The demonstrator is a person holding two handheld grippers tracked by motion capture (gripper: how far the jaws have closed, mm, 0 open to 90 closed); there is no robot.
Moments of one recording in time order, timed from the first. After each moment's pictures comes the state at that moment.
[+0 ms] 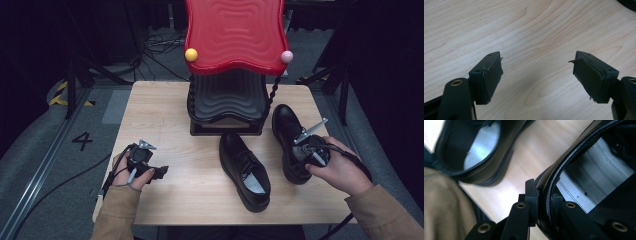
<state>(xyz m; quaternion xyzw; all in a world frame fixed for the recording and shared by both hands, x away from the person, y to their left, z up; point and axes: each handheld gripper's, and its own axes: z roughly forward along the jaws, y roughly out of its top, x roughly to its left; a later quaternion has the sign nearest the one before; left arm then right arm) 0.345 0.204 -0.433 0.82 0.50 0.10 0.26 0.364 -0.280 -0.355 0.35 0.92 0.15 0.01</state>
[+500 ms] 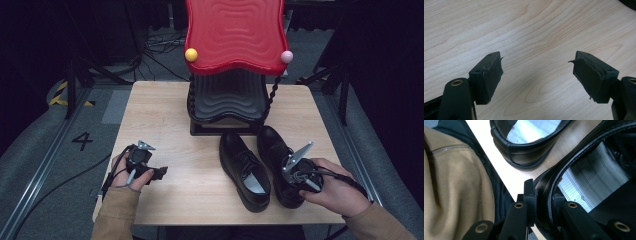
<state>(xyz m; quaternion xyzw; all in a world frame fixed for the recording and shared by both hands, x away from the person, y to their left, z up) 0.343 0.204 -0.433 0.82 0.50 0.10 0.26 0.317 -0.250 -0.369 0.26 0.96 0.13 -0.03</state>
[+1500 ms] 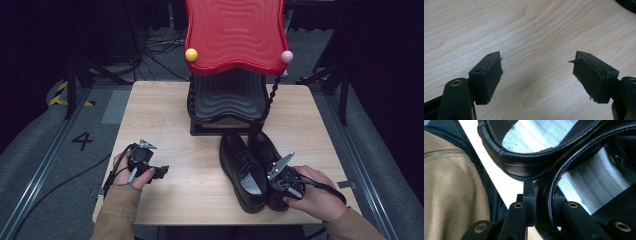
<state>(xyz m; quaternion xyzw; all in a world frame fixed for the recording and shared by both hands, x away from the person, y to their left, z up) 0.348 0.201 -0.434 0.82 0.50 0.10 0.26 0.314 -0.223 -0.402 0.23 0.96 0.14 -0.01</state>
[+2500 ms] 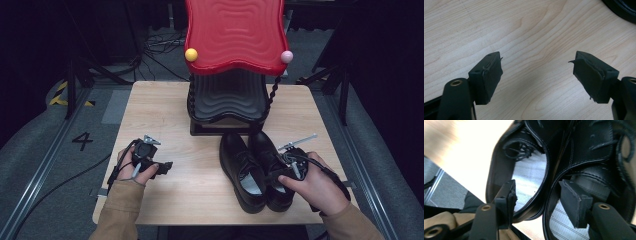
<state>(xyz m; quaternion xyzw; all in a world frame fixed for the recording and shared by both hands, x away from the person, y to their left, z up) 0.358 0.194 -0.430 0.82 0.49 0.10 0.27 0.335 -0.225 -0.376 0.49 0.84 0.24 -0.04</state>
